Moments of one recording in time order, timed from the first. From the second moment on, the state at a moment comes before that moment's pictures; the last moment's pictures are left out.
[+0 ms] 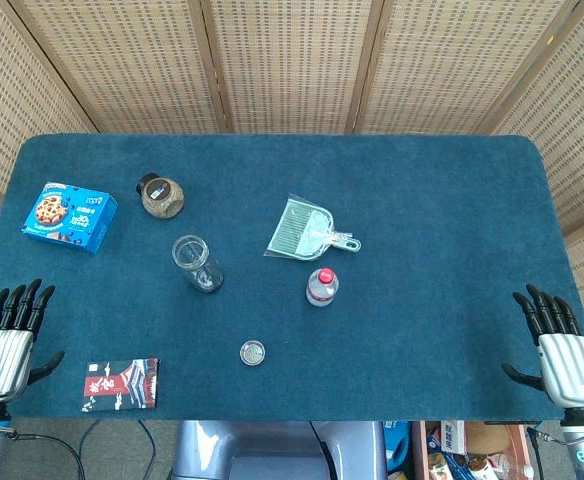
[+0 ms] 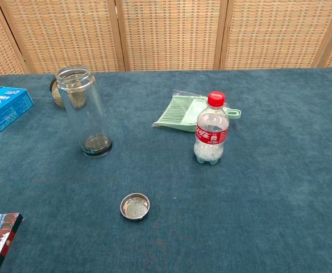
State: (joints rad) left arm -0.06 -1.23 -0.02 -1.65 1.53 1.53 0.32; right arm 0.07 -1.11 0.05 -1.65 -1.51 1.46 -0.03
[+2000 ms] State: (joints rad) left arm -0.16 -1.21 0.02 -1.66 1.75 1.49 0.25; right arm 0.07 -1.11 0.05 -1.64 -1.50 1.47 -0.02
